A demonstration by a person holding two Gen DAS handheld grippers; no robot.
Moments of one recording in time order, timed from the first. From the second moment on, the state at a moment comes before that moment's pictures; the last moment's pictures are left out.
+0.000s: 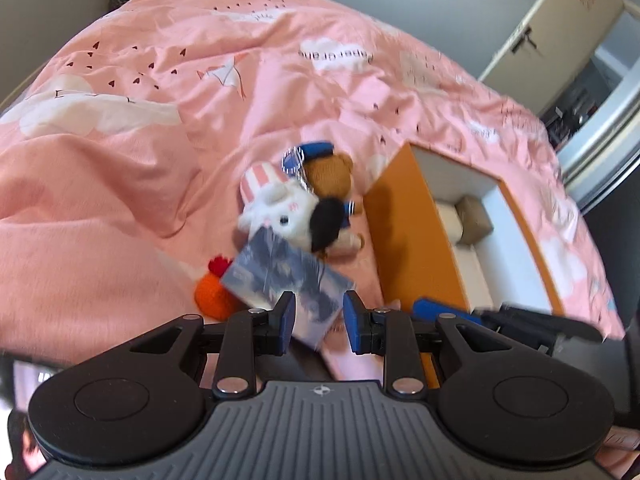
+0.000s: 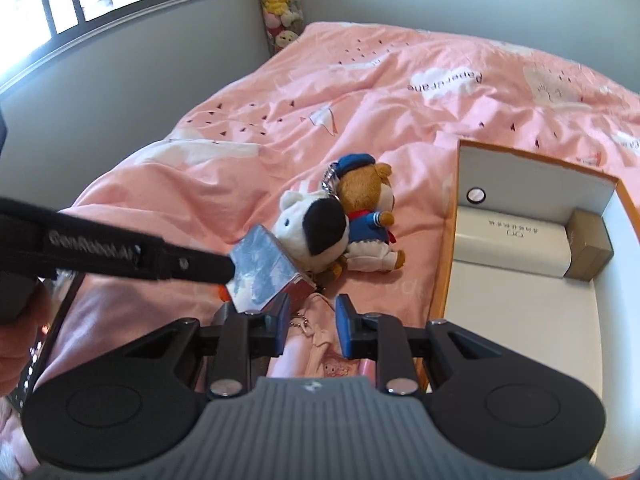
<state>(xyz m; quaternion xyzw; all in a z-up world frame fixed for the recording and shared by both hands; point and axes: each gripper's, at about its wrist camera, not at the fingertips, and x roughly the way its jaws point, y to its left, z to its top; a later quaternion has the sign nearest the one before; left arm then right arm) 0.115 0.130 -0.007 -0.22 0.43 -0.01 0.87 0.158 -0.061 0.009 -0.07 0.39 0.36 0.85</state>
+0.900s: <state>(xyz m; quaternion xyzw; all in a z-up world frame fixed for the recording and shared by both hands) 0.225 0.108 -0.059 -0.11 0.52 0.06 0.85 0.226 -0.039 -0.016 -0.15 0.37 0.34 0.85</state>
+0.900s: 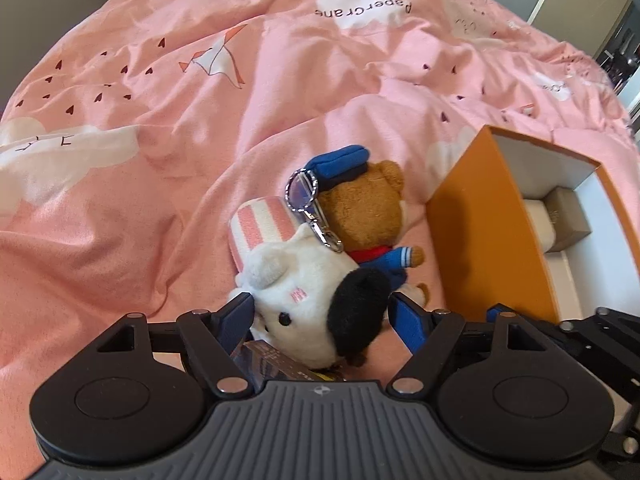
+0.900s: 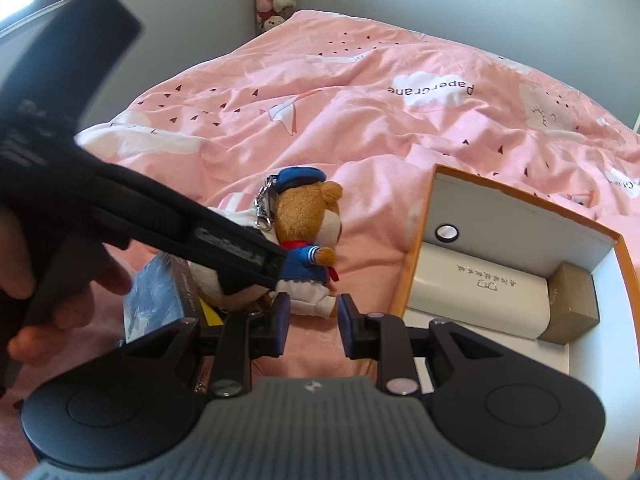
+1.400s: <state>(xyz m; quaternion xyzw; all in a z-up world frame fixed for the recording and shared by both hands) 0.211 0.147 -0.051 -0.13 0.50 0.07 0.85 0.267 0.003 -0.022 -0.19 0.41 0.38 0.81</state>
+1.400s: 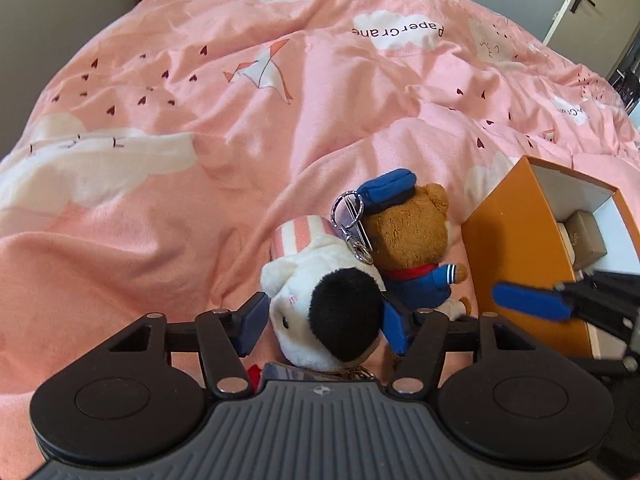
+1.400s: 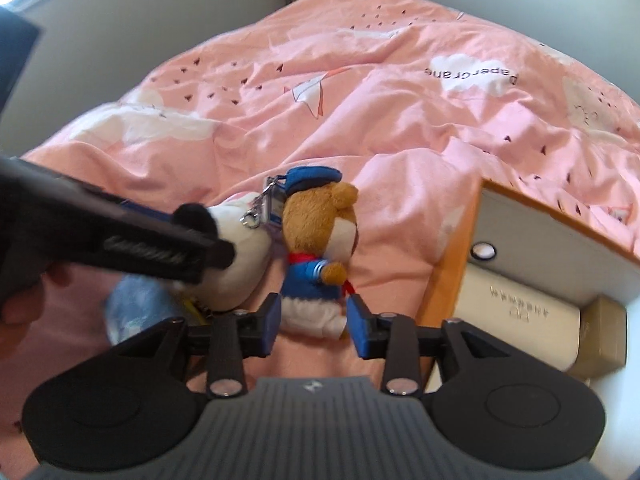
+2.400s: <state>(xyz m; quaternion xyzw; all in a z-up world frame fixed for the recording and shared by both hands) 0.236 0.173 -0.073 -0.21 0.52 0.04 0.83 0.307 0.058 -0.060 -0.22 0.49 0.39 0.75</state>
